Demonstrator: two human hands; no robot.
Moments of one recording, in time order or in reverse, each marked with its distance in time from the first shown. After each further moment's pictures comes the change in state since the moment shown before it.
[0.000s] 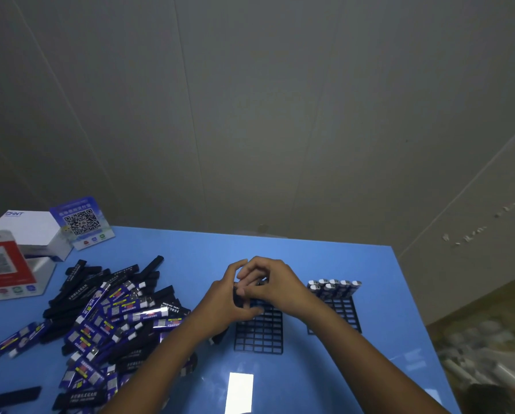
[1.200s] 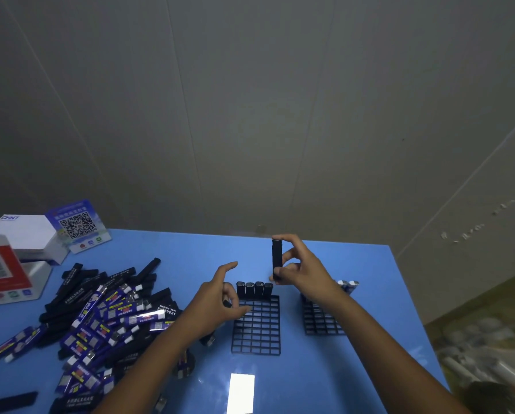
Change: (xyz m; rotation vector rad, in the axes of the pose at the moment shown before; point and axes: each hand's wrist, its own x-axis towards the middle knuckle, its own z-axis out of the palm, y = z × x) left_hand 0.000 -0.003 -0.006 0.011 0.009 -0.033; right_hand -0.012 0.008 -0.051 -0.001 0.189 0.029
